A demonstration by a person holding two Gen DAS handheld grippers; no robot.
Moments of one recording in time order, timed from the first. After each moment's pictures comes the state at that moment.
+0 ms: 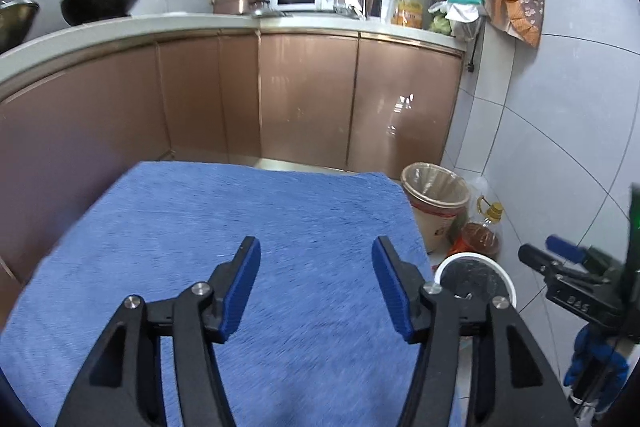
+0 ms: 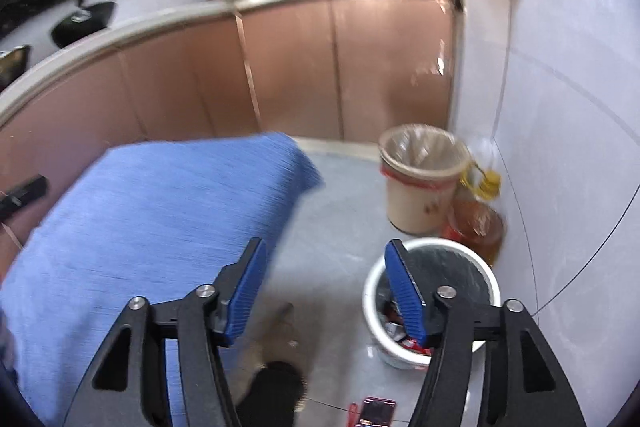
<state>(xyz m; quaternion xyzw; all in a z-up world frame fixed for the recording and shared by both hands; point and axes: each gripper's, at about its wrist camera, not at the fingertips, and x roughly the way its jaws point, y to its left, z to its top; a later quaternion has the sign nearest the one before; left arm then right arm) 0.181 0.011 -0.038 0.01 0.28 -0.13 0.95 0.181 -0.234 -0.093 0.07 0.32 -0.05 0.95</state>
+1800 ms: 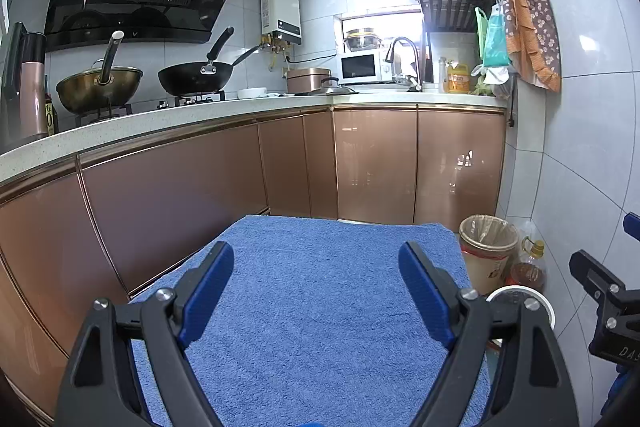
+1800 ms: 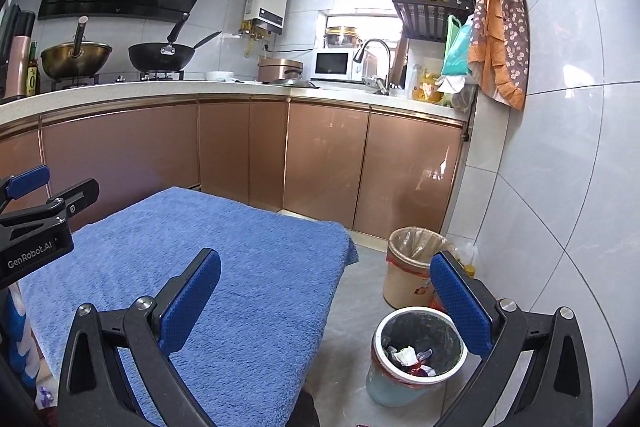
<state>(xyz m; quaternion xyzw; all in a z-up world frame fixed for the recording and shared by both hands) 0.038 0.061 0.021 0.03 0.16 0.00 0.99 0.048 -0.118 -0.004 -0.03 0.18 -0.05 0.98</state>
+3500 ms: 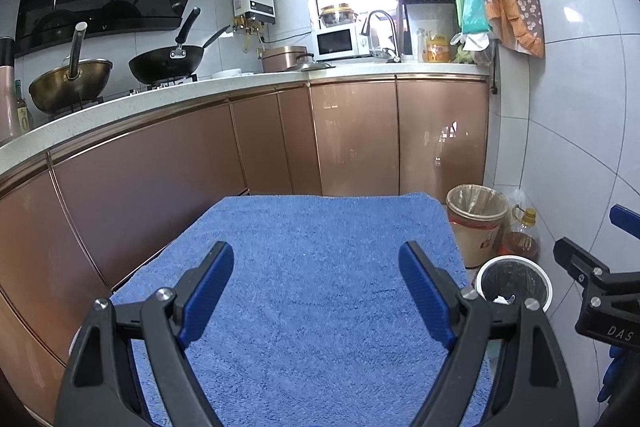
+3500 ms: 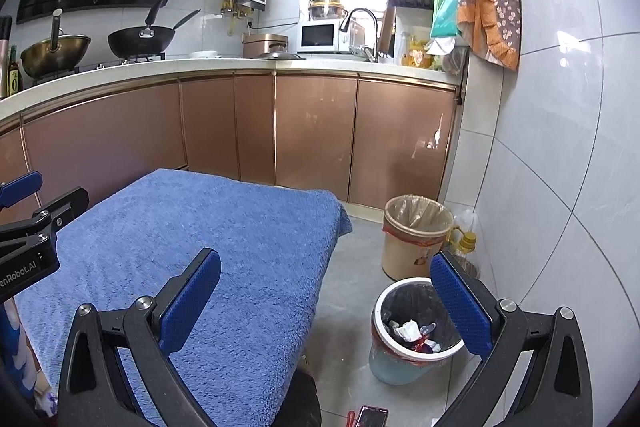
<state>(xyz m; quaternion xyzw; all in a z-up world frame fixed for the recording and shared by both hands) 0.068 0.044 -0.006 0.06 0.20 -0.03 0.98 0.068 -0.136 -0.035 0.00 0.23 -0.07 0.97</state>
